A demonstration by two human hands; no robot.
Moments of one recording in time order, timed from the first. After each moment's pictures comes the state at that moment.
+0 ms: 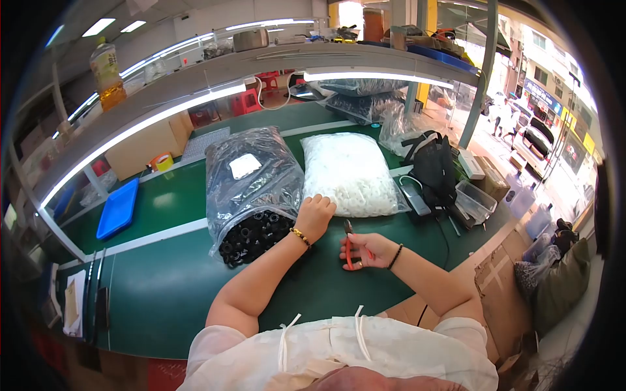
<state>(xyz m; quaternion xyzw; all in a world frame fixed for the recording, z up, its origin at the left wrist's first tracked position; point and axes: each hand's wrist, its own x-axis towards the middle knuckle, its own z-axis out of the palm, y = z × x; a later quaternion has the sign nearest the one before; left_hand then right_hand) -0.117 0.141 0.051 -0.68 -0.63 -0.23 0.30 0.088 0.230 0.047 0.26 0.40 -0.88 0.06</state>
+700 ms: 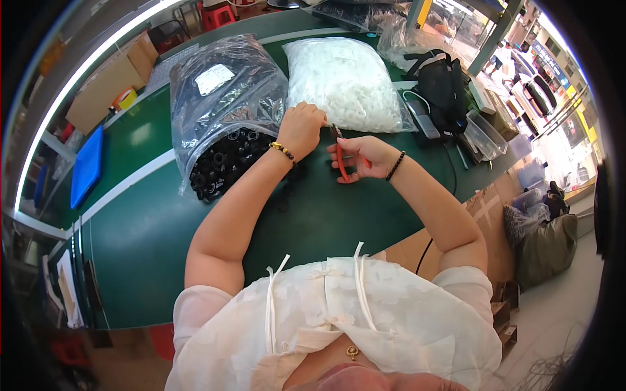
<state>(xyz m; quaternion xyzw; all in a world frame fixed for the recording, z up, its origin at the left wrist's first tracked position) -0.129 0.147 0.052 -0.67 -0.67 -0.25 0.20 0.056 0.241 0.069 0.32 0.46 -0.83 0.07</state>
